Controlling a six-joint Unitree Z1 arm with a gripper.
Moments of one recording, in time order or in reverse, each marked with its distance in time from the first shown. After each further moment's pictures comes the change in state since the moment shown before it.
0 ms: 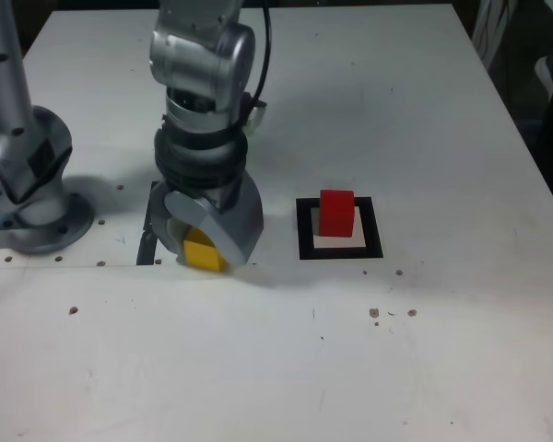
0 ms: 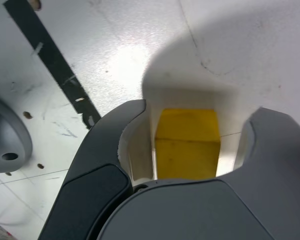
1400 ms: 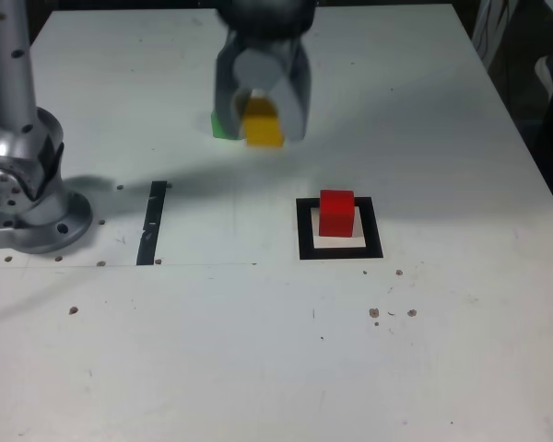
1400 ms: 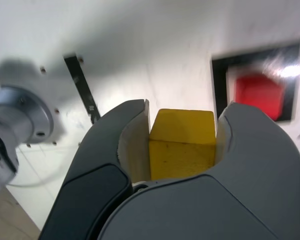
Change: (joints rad) arm 0.319 0.050 -0.652 0.547 0.071 0.118
